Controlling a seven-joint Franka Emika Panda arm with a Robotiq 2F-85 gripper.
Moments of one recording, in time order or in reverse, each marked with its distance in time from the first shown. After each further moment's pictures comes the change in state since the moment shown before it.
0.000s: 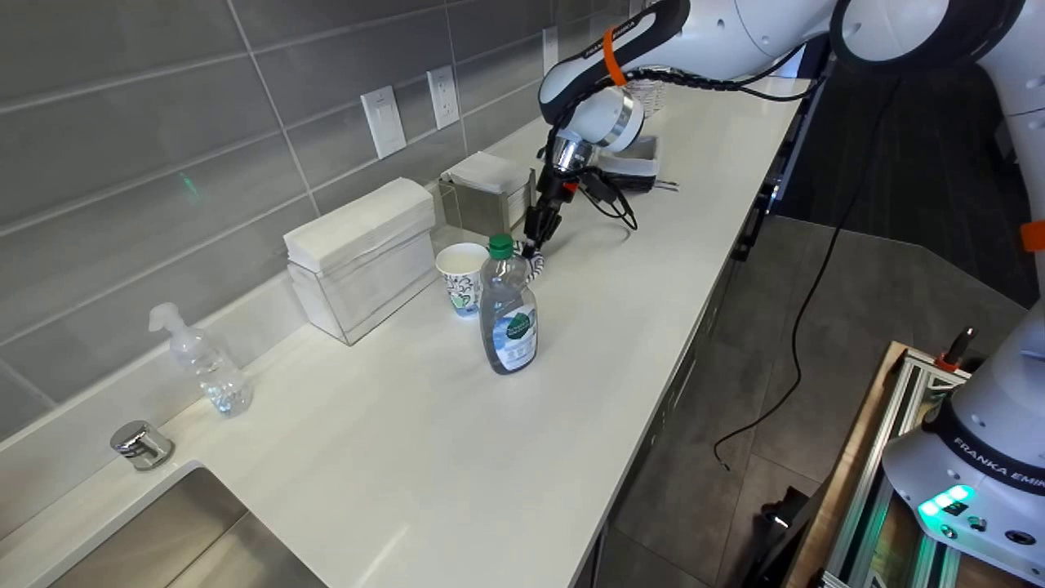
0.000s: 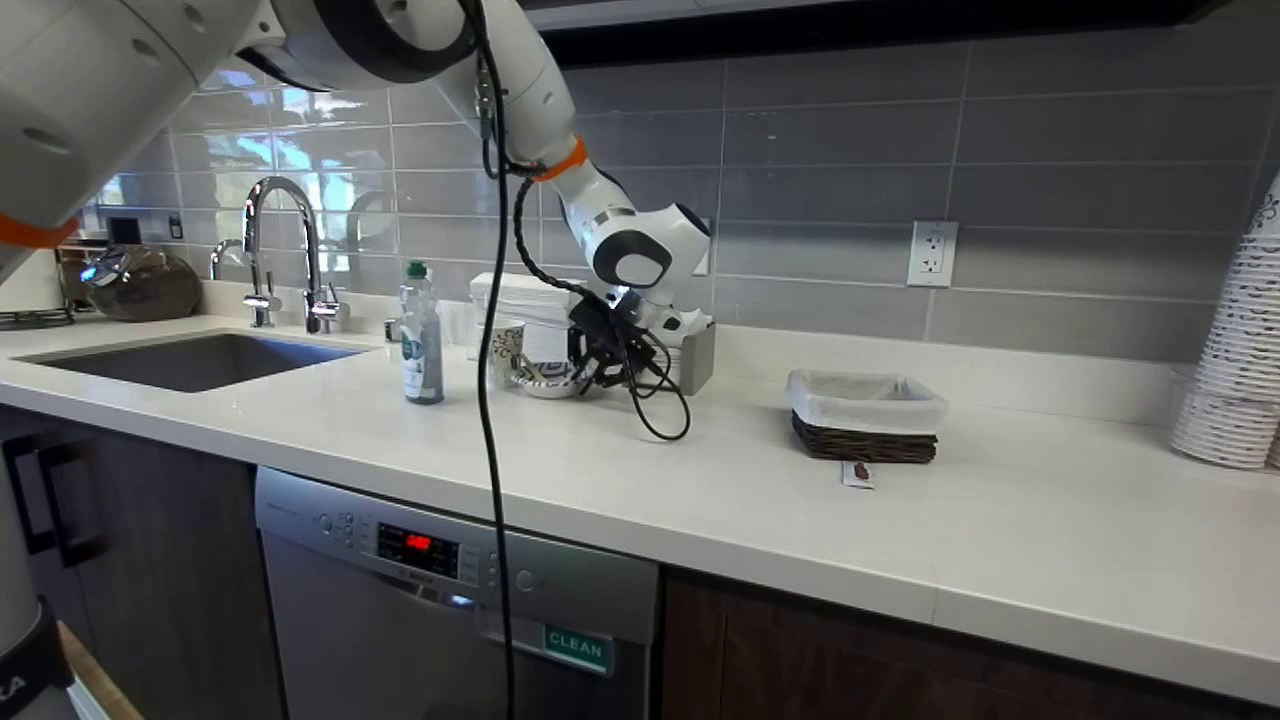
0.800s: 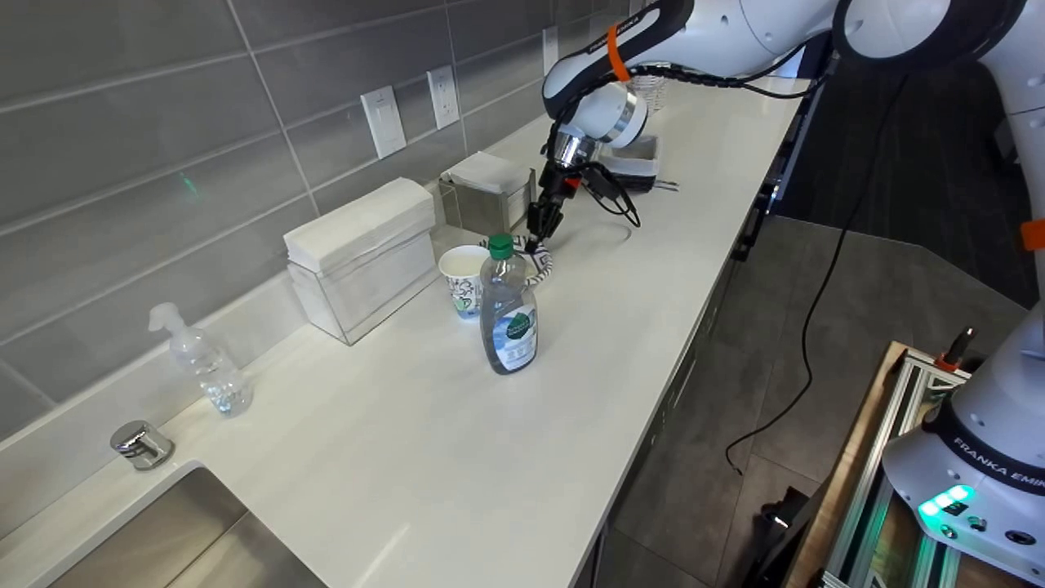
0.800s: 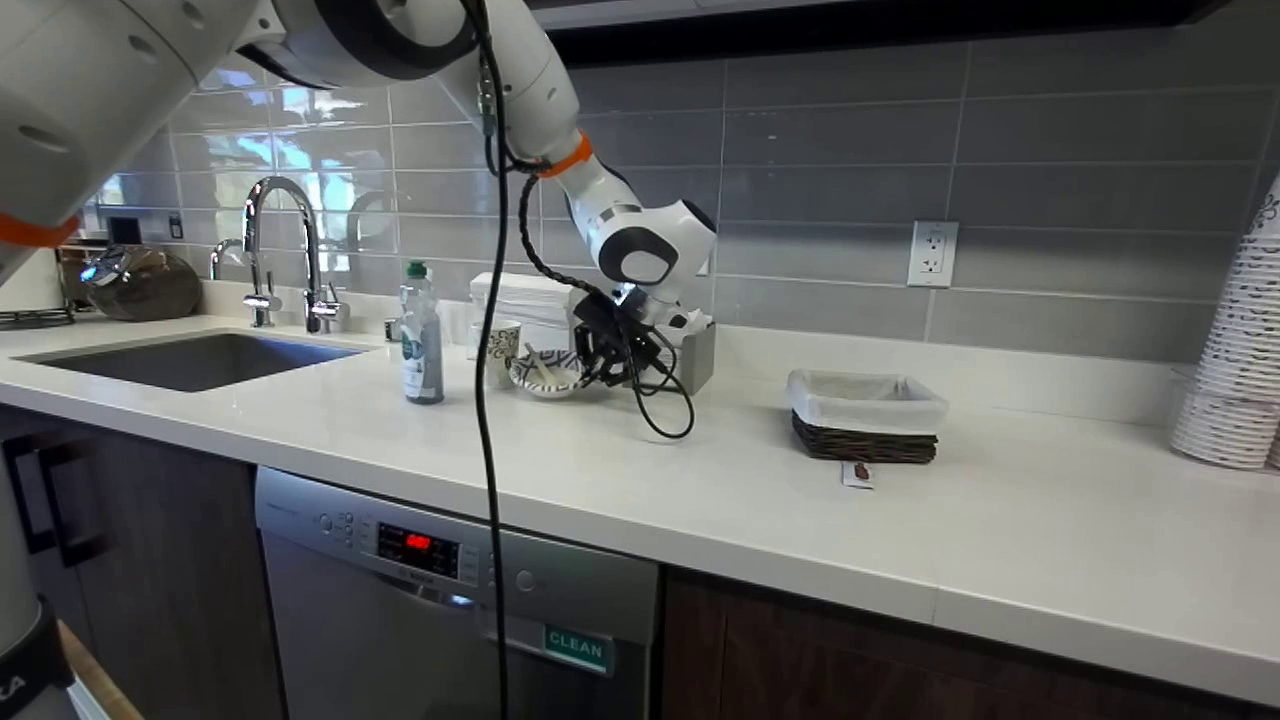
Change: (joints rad) arm -0.019 -0.006 0.005 0.003 0.002 0.000 0.024
